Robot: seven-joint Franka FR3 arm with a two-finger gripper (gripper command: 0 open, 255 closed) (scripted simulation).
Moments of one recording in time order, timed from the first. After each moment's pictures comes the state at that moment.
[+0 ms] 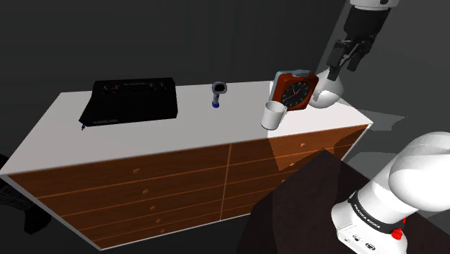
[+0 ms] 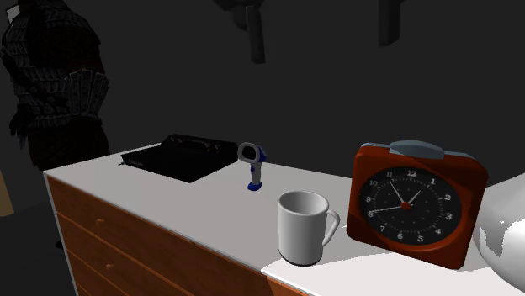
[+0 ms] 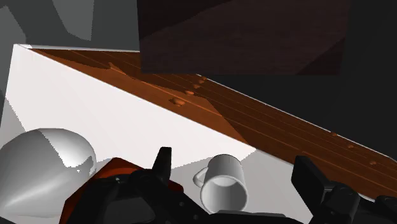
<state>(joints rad) -0.02 -0.83 0.05 -2.35 -0.08 1.48 0.07</state>
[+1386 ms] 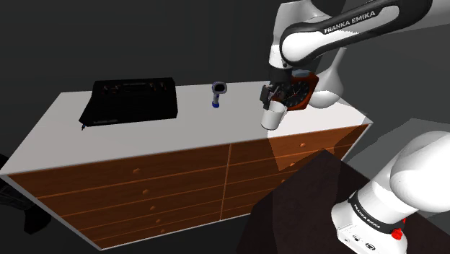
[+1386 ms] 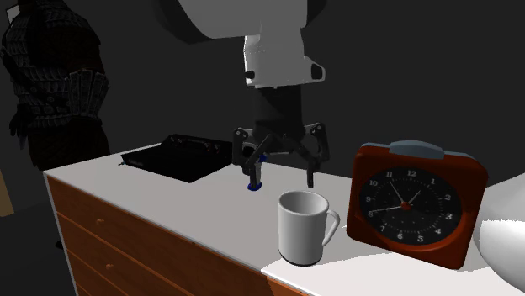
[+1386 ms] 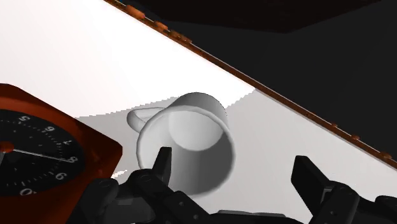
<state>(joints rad) 0.01 -0.26 0.07 -2.40 -0.07 2.10 0.06</state>
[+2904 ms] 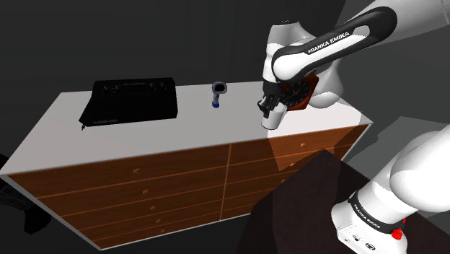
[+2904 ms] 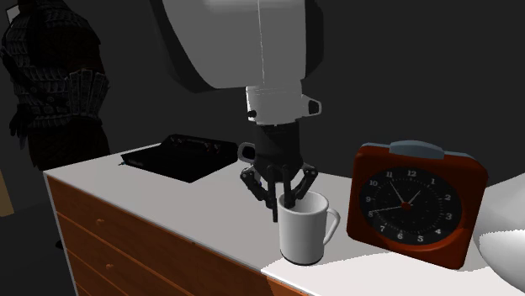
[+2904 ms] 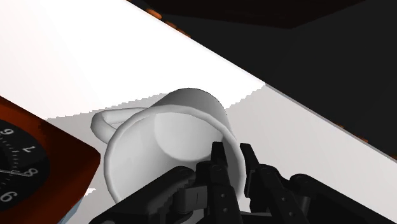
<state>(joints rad) 0.01 -0.15 0.07 -2.44 -0.08 2.25 0.07</state>
